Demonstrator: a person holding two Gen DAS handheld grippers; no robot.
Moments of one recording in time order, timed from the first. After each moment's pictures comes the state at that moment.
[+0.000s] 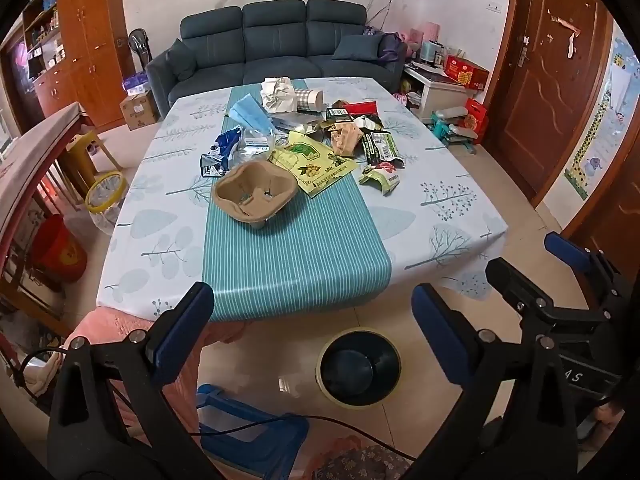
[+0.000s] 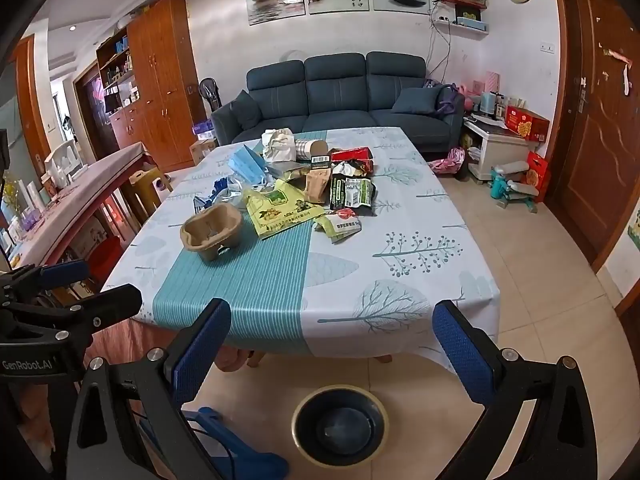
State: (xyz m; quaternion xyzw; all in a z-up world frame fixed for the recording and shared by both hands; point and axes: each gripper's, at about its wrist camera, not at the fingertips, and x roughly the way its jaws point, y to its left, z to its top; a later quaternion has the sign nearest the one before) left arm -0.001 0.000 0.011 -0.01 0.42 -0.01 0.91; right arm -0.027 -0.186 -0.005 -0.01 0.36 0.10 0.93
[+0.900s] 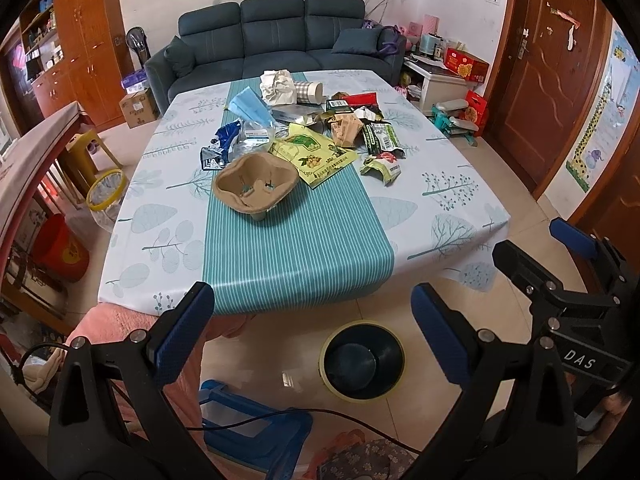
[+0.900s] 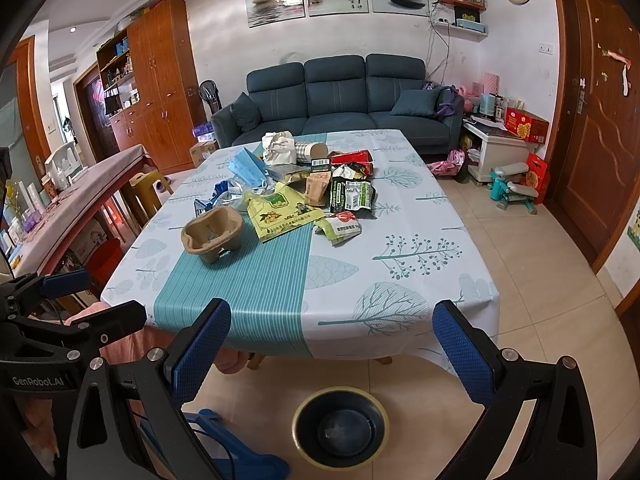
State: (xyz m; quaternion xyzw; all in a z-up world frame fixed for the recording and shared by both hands) left arm -0.003 0.000 0.003 -0.01 0.42 -0.01 0.91; right arm -0.028 -0.184 -0.001 0.00 0.35 0.10 0.93
